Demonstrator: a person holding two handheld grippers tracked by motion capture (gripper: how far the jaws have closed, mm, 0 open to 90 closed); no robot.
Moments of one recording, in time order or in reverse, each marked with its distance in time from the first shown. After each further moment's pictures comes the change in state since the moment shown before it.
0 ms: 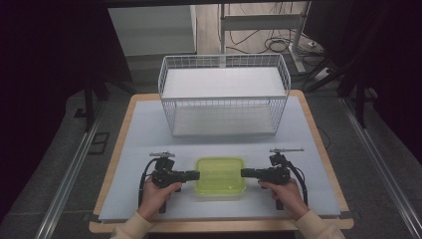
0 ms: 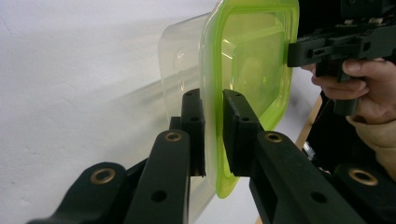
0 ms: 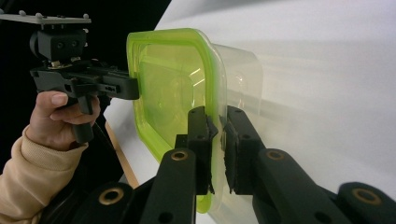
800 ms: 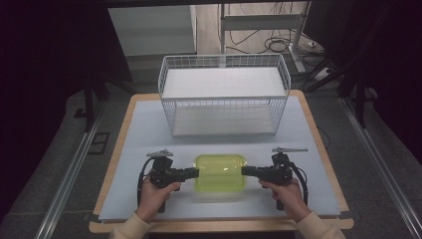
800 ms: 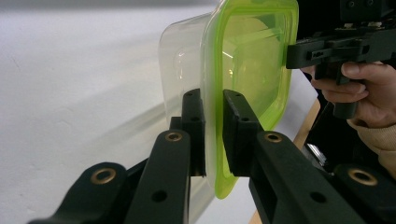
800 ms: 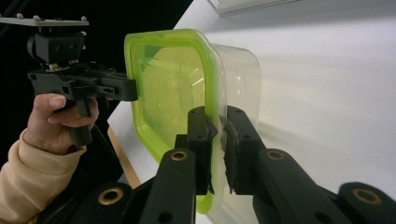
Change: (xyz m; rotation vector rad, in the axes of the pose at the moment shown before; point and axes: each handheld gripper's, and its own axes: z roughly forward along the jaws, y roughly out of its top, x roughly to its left) left arm -0.017 0.005 -0.012 -0.047 0.024 0.068; right arm 0.015 0.002 -0.009 -0.060 -0.005 -0.065
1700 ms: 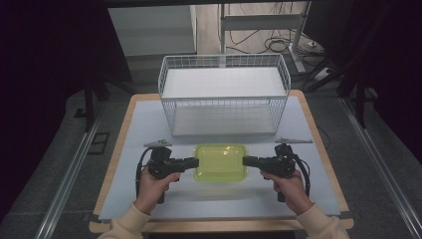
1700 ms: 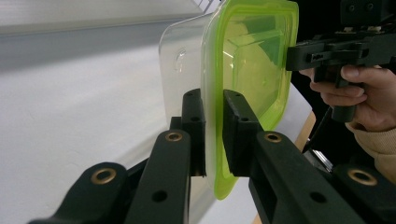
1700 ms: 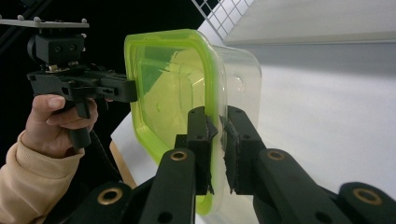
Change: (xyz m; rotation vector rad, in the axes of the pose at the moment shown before) left arm -0.013 0.030 -0.013 -0.046 0.016 0.052; right arm 0.015 0.026 -0.011 -0.058 -0.001 -0.054
